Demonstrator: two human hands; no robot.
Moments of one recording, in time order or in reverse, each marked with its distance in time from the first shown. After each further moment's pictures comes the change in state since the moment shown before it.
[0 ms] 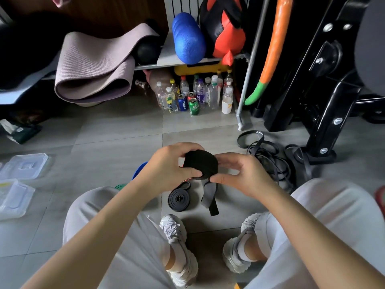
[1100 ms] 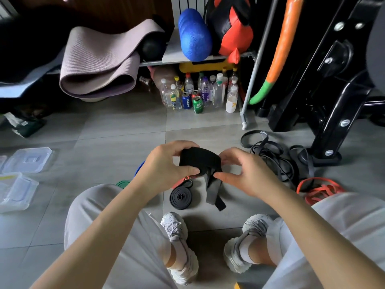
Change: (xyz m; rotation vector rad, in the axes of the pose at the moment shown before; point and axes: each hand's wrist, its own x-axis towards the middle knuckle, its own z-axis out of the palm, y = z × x) left_hand -0.008 -0.006 -0.005 -0.128 0.138 -0.043; right_hand 0.004 -0.002 -0.003 -0.274 -0.011 -0.001
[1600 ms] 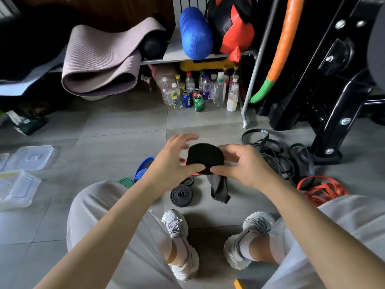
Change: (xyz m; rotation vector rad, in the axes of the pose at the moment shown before) left_hand 0.000 -0.012 0.012 0.044 -0.013 0.079; right_hand 0.010 -0.005 0.004 0.198 -0.030 -0.012
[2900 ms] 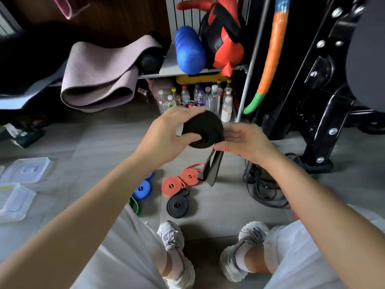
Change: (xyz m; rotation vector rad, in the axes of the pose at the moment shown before) left_hand 0.048 0.050 -0.031 0.154 0.157 0.263; right_hand 0.033 -0.031 -0.052 0.161 0.021 -0.017
